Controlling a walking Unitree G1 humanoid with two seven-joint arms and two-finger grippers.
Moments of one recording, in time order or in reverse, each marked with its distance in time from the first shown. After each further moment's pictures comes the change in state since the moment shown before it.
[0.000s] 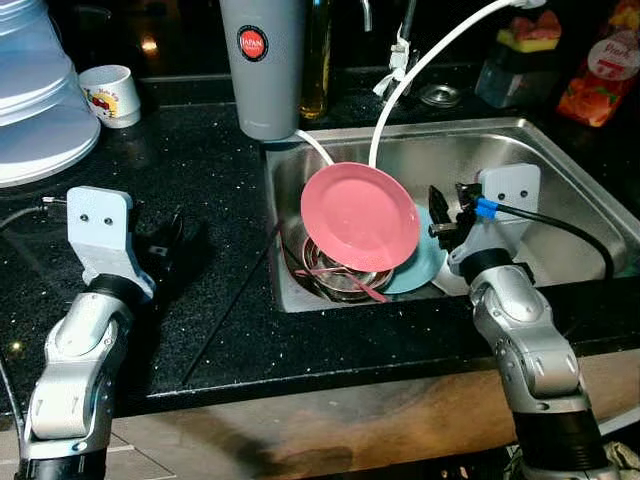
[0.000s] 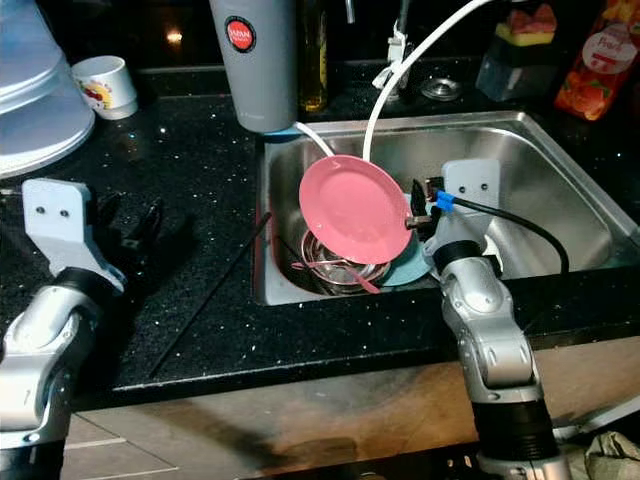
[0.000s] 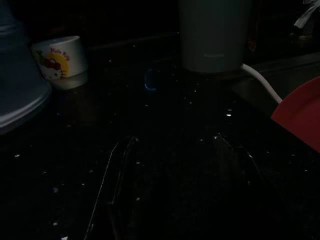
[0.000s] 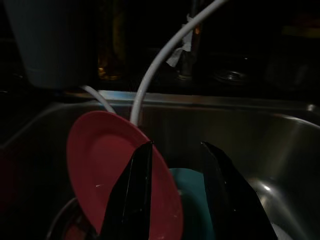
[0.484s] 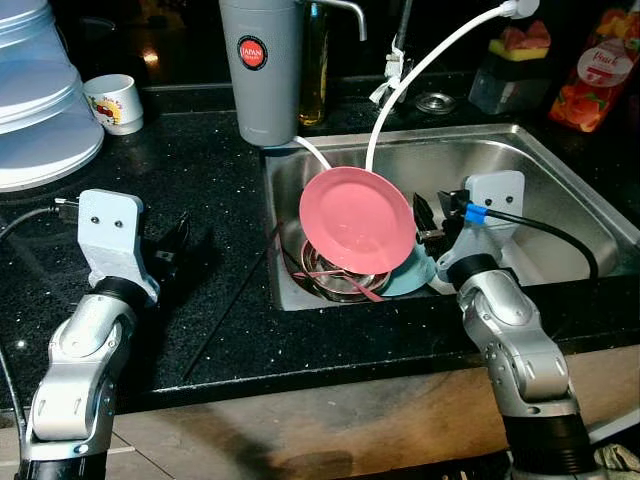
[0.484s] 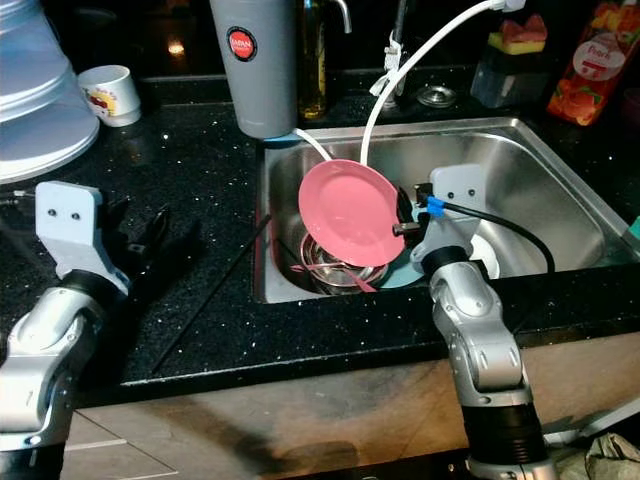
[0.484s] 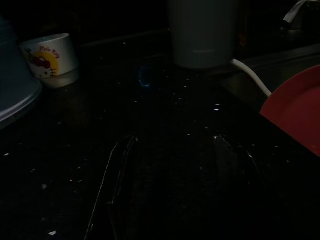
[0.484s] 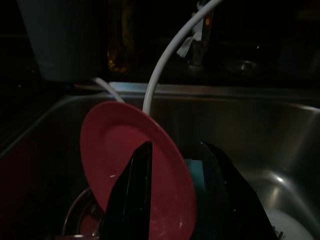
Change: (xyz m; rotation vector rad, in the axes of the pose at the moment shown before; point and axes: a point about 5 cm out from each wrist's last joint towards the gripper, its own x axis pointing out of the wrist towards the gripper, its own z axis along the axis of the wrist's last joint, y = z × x) left arm 0.000 -0.008 -0.001 0.003 0.018 -0.026; right arm 0.000 0.008 -0.006 0.031 0.042 0.030
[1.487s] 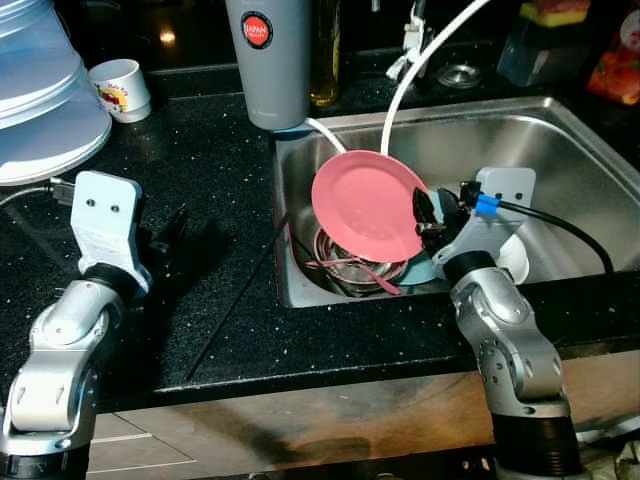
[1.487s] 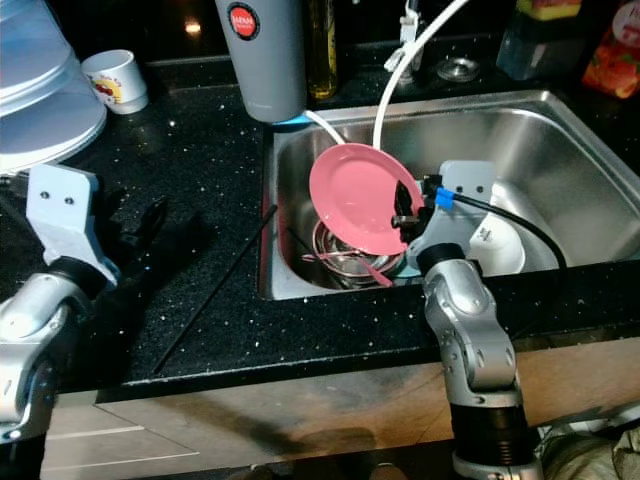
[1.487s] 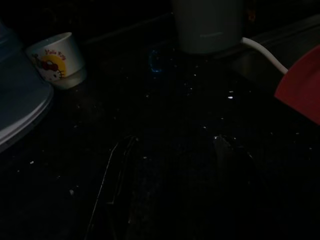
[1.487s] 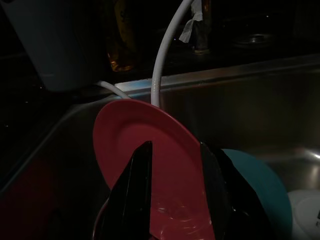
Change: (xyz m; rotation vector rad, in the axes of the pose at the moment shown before) left arm 0.003 0.008 0.021 0.070 0.007 -0.051; right arm -0.004 0.003 0.009 0.123 -0.047 -0.053
